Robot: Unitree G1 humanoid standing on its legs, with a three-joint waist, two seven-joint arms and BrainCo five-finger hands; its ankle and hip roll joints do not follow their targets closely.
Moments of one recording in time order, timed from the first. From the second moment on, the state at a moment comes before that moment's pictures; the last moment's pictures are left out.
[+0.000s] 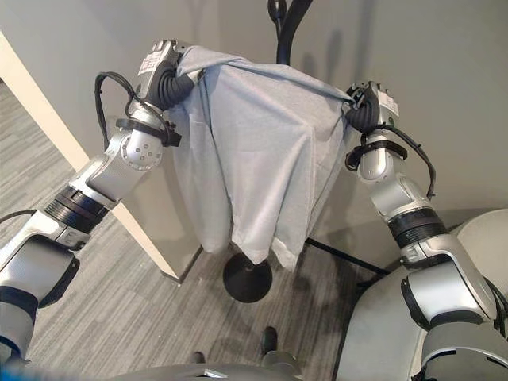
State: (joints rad) left arm -0.95 0.60 -0.56 0.32 0.22 -0.08 0.46; right arm -0.81 -0.77 0.40 0.53 -0.16 0.02 -0.43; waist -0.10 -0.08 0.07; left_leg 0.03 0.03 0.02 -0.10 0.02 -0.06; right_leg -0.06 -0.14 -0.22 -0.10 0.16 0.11
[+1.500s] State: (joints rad) left arm -0.79 0.56 -0.46 0.31 0.21 -0.07 0.45; right arm -0.76 -0.71 0.38 0.51 -0.20 0.02 -0.42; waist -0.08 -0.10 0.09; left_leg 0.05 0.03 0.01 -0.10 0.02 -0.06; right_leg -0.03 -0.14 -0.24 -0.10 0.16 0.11
